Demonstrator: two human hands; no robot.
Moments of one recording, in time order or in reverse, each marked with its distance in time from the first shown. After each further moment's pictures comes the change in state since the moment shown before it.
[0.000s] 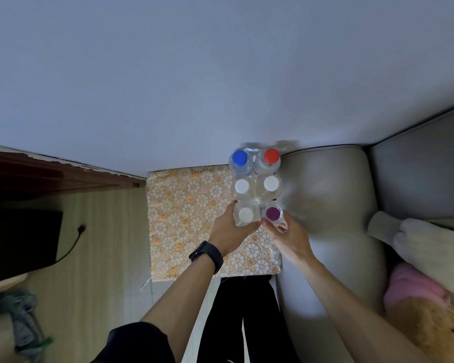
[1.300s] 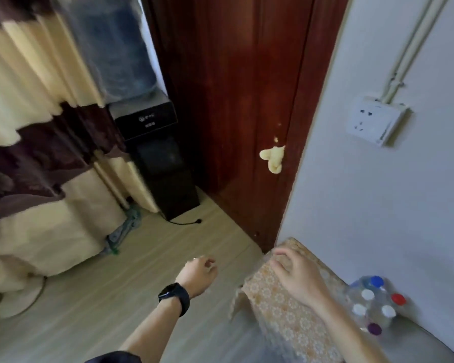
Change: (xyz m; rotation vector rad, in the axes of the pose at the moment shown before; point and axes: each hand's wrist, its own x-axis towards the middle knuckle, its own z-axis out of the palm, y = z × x) left_hand -0.417 -0.174 -0.171 -0.113 0.720 -0.241; right_hand -0.333 -0.235 0.152 -0.854 -0.477 -0.867
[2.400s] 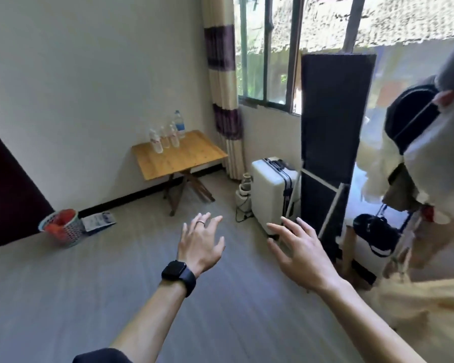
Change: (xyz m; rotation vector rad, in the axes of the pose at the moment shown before) left_hand -0.633 -0.706 -0.329 -0.025 1.176 -1.296; right_hand -0.324 -0.761 0.734 -0.227 -0.883 -1.668
